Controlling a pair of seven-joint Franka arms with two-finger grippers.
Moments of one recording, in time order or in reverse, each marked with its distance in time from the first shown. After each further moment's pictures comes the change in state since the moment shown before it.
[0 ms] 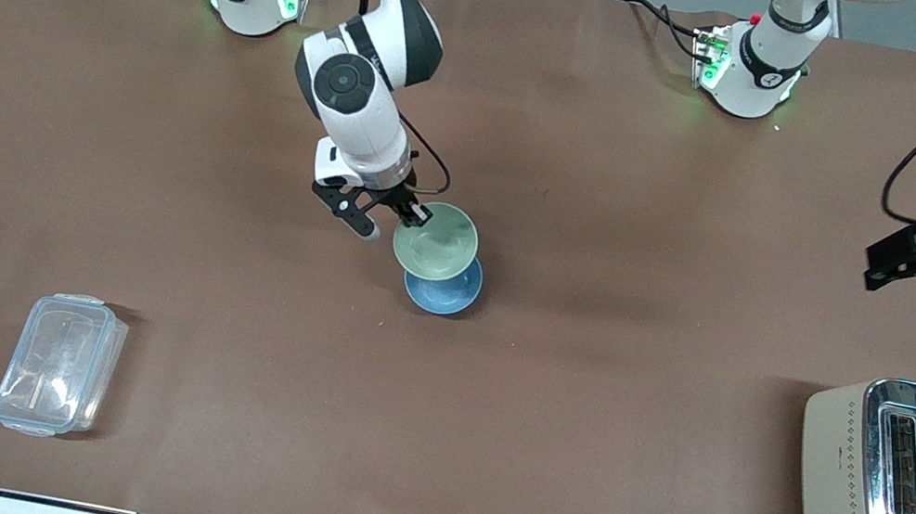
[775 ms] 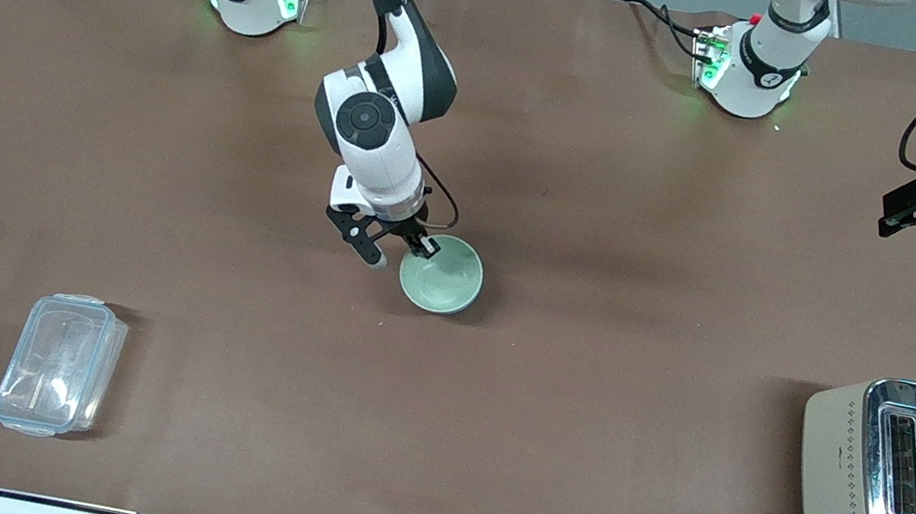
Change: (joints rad) left arm -0.053 -0.138 0.072 -0.198 -0.018 -0.005 0.041; right arm 0.001 0.136 -0.006 0.114 0.000 0.060 0.074
